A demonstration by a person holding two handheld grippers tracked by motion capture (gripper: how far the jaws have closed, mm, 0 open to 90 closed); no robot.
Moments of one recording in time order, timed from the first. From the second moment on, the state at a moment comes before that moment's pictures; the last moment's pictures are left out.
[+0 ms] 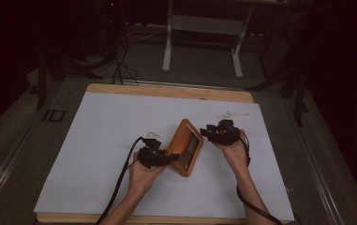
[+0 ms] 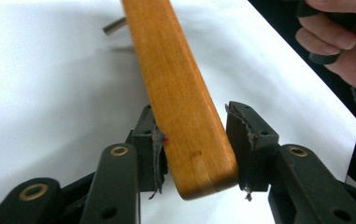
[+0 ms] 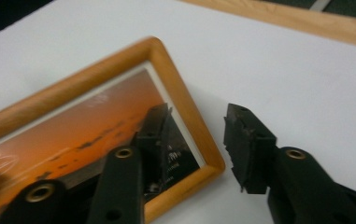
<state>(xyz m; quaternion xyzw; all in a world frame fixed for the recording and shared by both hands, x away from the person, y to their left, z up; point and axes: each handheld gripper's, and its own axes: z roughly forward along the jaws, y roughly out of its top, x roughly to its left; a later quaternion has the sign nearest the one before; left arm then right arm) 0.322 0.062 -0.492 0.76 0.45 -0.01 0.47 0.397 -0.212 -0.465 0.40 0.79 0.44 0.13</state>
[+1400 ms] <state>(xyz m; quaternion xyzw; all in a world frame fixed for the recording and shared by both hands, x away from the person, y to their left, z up) 0.334 0.095 -0.419 0.83 0.29 0.10 0.46 0.375 -0.216 -0.433 0.31 0.81 0.49 0.13</state>
